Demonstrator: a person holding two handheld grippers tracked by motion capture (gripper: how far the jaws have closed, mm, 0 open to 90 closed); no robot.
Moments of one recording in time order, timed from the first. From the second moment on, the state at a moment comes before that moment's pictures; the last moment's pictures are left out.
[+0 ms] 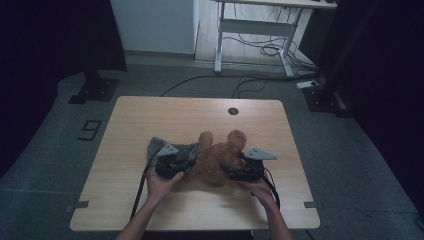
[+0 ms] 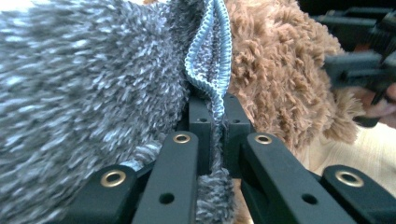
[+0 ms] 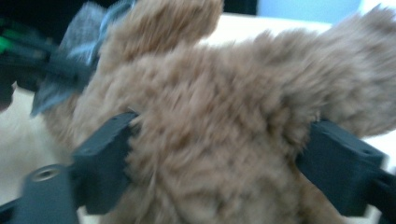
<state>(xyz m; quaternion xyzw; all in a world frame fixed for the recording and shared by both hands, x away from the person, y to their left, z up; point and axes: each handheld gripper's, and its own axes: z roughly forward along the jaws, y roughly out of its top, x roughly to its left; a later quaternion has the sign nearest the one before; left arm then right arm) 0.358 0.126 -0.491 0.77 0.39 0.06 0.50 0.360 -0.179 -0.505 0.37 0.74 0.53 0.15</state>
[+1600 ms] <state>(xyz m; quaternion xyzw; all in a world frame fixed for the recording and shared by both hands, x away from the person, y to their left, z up) 0.371 0.082 -0.448 0.82 0.37 0.10 0.42 0.320 -0.170 -0.528 0.30 0.77 0.51 0.25</state>
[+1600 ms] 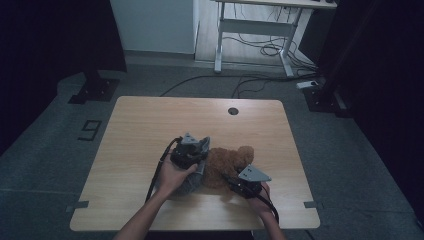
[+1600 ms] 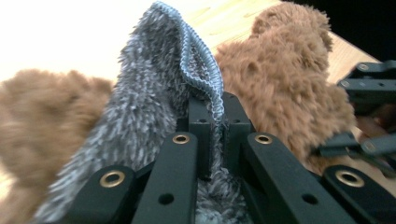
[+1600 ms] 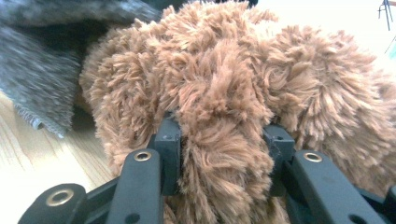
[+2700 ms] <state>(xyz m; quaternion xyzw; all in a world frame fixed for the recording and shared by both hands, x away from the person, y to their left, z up) 0.341 0.027 -0.383 0.82 0.28 0.14 0.48 0.323 -0.174 -0.530 0.31 0.76 0.52 0.24</state>
